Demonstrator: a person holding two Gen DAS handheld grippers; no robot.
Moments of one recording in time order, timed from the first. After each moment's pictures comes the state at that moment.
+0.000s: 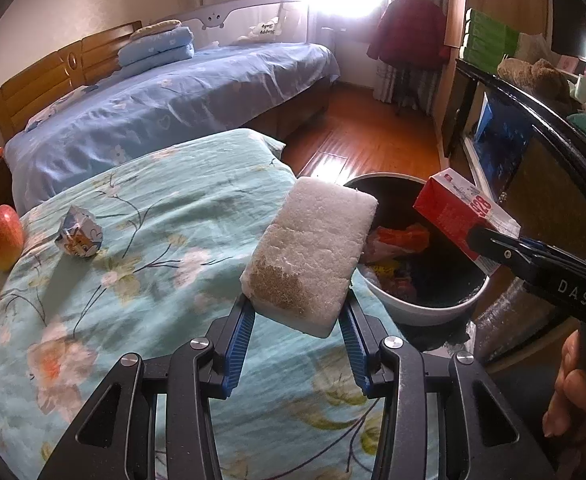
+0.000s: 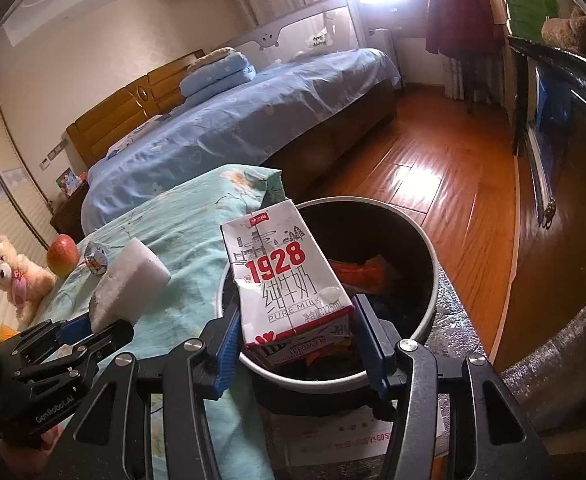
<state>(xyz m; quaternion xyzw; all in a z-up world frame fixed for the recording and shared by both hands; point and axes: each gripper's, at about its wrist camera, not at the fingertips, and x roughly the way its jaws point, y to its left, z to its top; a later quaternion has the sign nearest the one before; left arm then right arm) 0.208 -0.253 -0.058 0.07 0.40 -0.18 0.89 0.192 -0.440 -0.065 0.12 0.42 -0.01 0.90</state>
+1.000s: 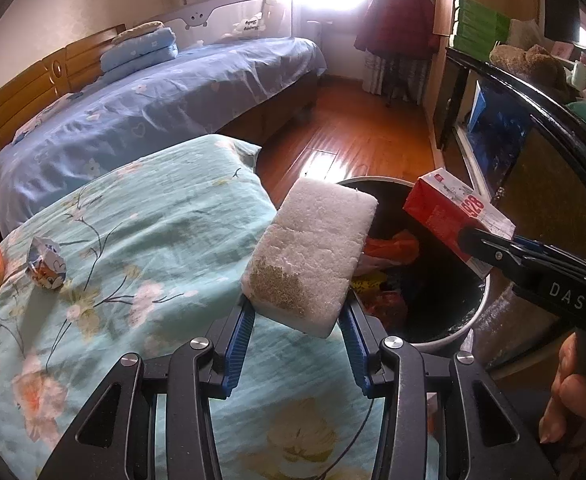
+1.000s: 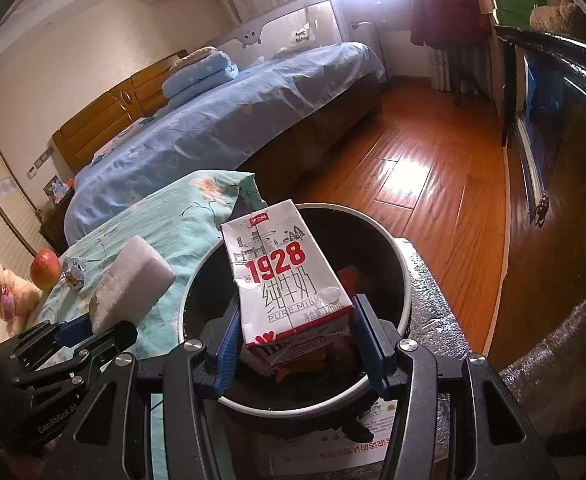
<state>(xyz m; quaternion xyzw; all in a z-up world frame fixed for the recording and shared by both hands) 0.237 -0.293 -0.065 0.09 0.41 -0.19 0.89 0.208 -0.472 -0.074 0.13 0.43 -0.03 0.89</state>
